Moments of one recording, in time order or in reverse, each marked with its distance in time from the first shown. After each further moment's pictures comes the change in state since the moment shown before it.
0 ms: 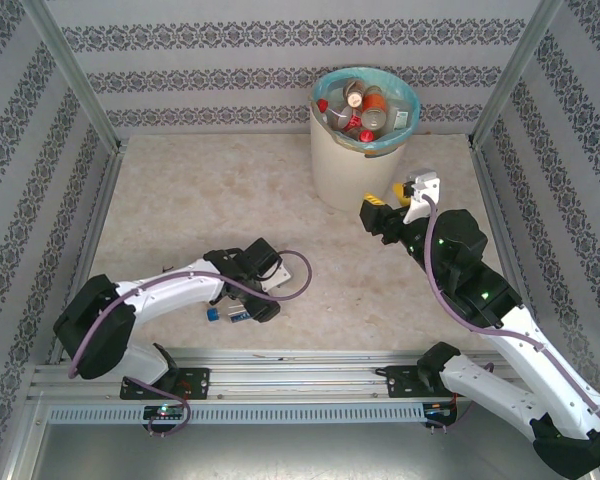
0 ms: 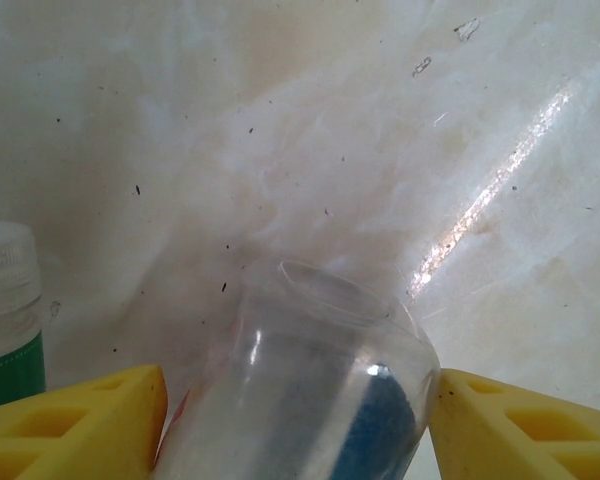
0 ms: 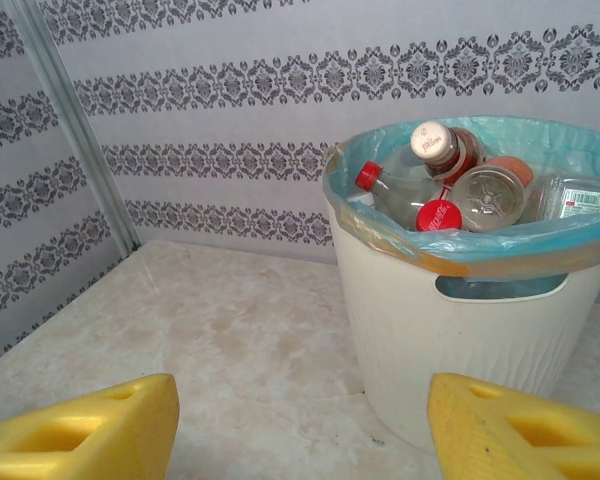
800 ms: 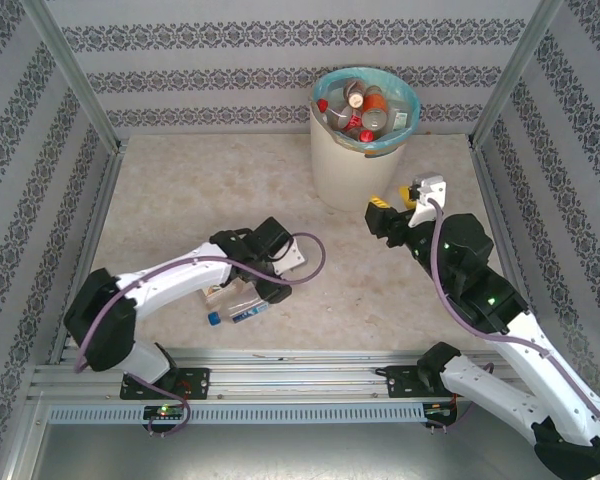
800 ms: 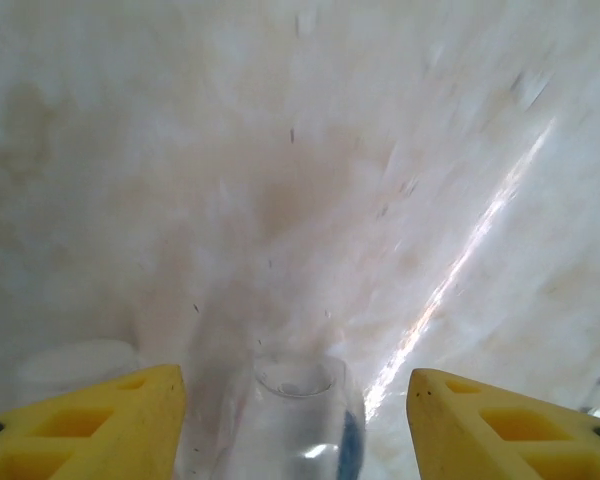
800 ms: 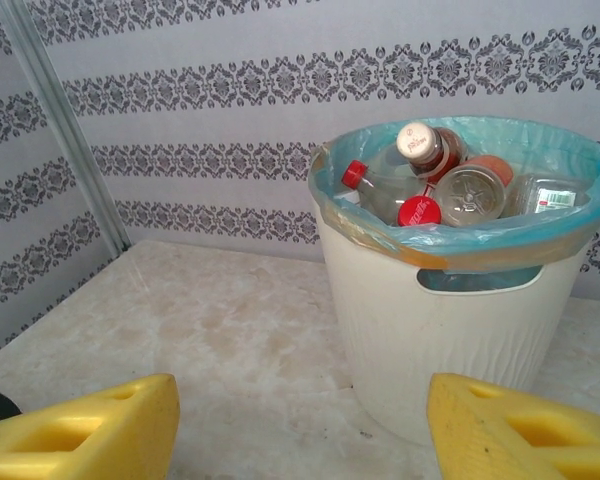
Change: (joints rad) left arm -0.001 0.020 0.237 -0.096 0.020 0.077; right arm 0.000 -0.044 0.000 -0.043 0.021 -0.003
